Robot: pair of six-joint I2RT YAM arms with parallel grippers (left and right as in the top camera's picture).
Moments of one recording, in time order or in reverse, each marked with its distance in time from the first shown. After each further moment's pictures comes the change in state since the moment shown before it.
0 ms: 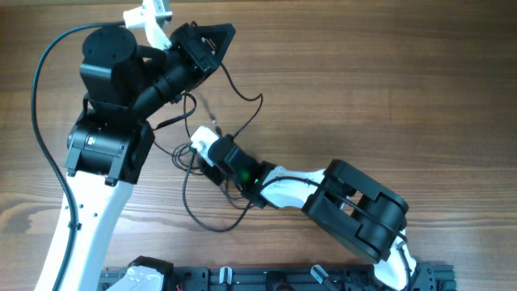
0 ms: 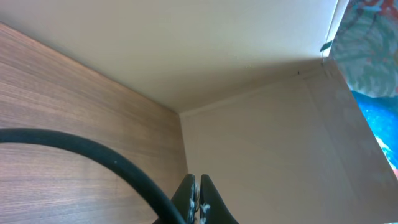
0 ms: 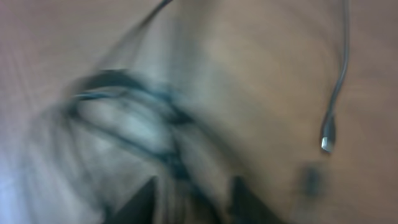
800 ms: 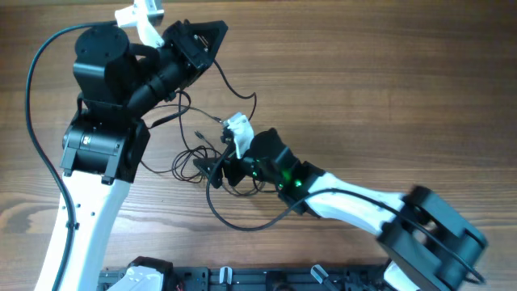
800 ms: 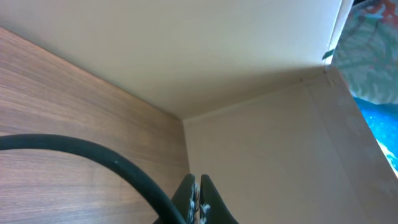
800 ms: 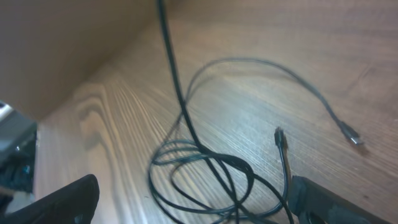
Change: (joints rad) left arm 0.028 0.000 0.000 0.000 0.000 0.006; right arm -0.092 -0.356 -0.246 0.090 -0.357 0.415
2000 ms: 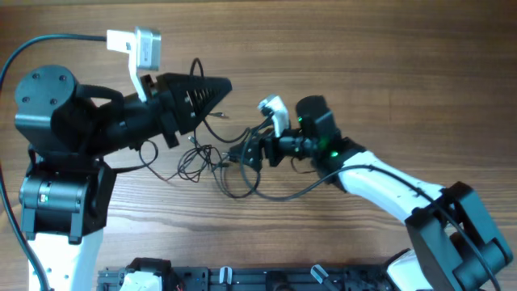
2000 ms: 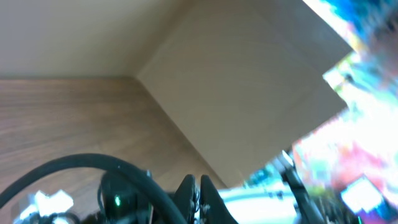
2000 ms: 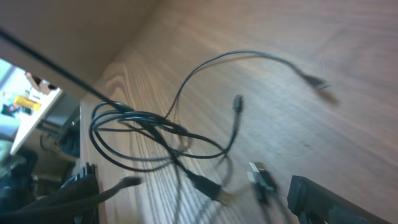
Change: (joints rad) left arm 0.109 -0.188 0.000 -0.127 0.492 0.400; right arm -0.292 -0.091 -0.003 -0.235 -0.430 -0.080
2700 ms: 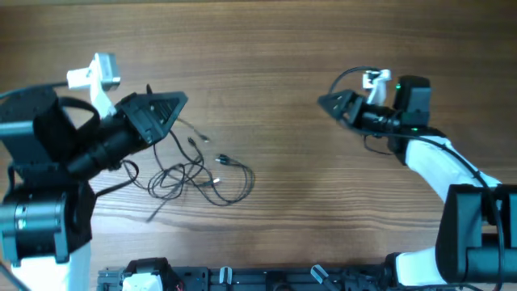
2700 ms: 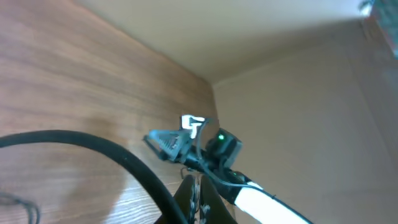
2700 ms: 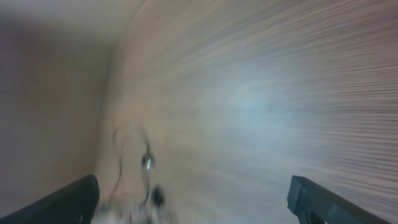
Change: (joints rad) left arm 0.175 -0.055 0.000 -0.397 -0.186 -0.058; right arm -0.576 -0.002 0.000 -0.203 -0.177 0.150
